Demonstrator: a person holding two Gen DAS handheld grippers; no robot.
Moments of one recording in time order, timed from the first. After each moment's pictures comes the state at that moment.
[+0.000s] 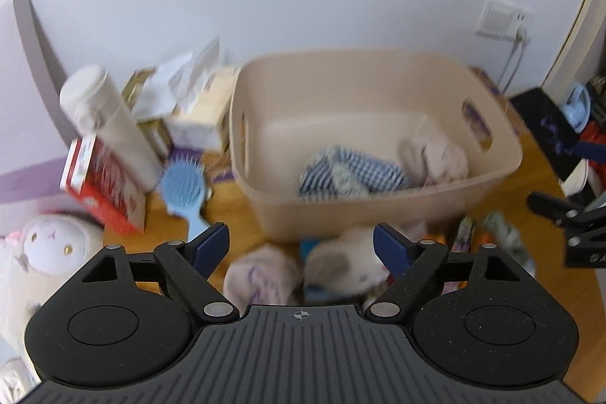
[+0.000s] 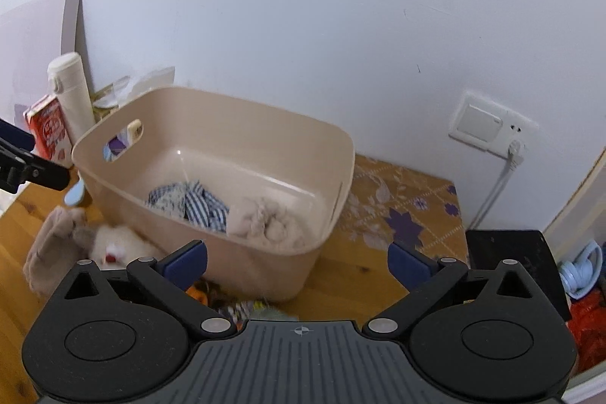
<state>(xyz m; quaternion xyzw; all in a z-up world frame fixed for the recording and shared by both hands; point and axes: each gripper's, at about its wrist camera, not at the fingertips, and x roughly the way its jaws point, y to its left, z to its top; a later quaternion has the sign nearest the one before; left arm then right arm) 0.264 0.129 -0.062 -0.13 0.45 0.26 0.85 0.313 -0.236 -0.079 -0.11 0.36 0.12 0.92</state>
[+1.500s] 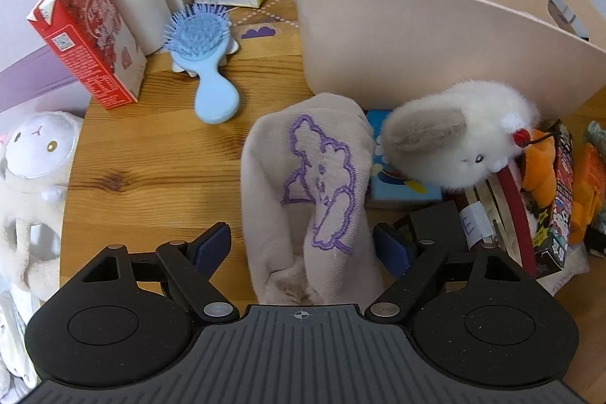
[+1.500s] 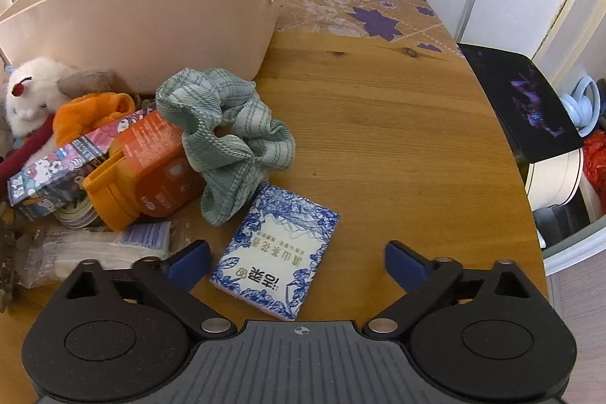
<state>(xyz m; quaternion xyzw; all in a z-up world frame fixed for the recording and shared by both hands) 0.238 0.150 -0.182 -0.19 0.53 0.30 0.77 0.274 -0.270 -0.211 -0.04 0.51 0.02 0.86</state>
